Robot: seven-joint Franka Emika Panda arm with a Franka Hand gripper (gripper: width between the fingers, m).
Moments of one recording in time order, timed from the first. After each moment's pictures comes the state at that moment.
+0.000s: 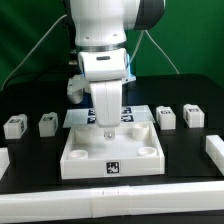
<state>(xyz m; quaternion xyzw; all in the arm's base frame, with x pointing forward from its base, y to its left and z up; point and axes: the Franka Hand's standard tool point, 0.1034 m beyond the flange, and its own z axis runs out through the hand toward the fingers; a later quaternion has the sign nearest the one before) 0.445 -0.022 0.024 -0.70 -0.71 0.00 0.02</state>
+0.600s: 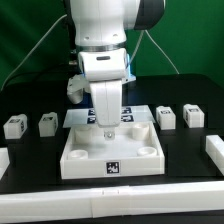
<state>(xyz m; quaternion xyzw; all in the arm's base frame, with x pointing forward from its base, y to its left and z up) 0.445 -0.022 0.024 -0.70 -0.71 0.00 0.02</state>
